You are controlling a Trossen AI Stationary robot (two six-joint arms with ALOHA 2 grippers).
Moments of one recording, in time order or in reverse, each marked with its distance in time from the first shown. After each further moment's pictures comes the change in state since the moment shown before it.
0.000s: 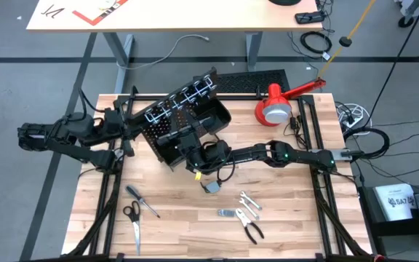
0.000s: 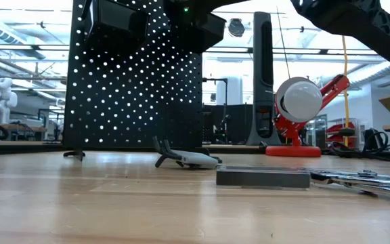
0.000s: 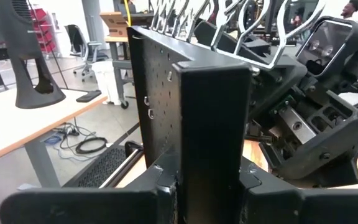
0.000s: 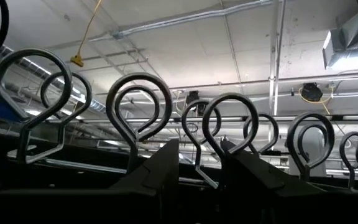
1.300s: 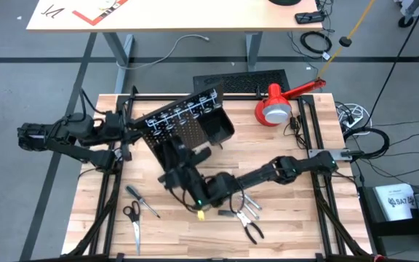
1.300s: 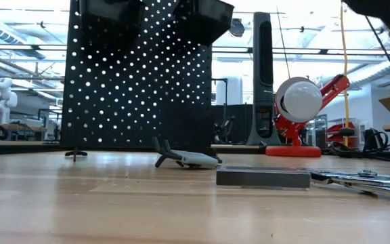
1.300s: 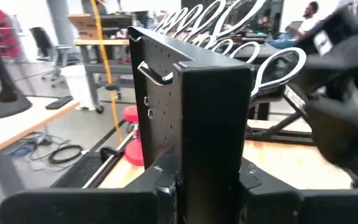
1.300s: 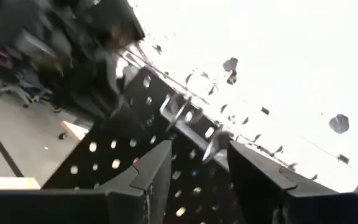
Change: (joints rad) left arm 0.000 0.000 0.002 -0.020 0.118 0.002; right arm 0.236 -0.018 0.060 -0.249 0.297 -0.447
